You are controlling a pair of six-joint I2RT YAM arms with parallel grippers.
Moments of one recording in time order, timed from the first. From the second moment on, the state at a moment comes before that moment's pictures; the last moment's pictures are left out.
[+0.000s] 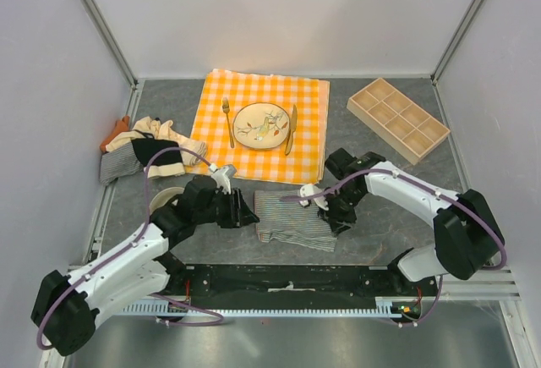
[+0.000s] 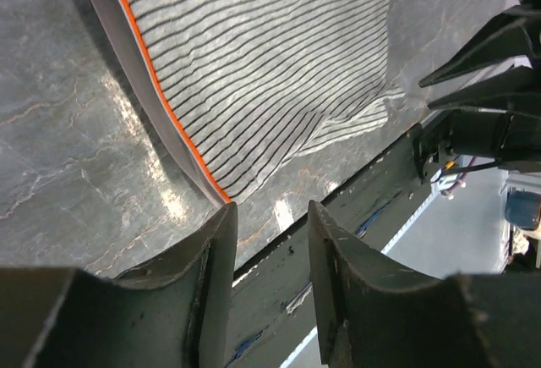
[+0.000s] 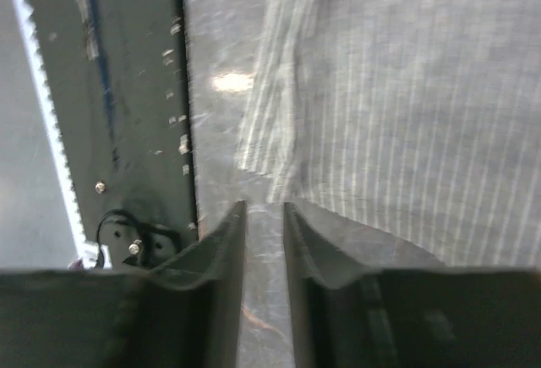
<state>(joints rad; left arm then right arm) -0.65 0.85 0.43 -0.26 0.34 -0.70 0.62 1.43 0.90 -1.05 -0.58 -0.93</state>
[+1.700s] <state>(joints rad) -0.68 0.68 0.45 0.01 0.29 -0.33 0.83 1.18 0.58 -0.58 -0.38 -1.03</state>
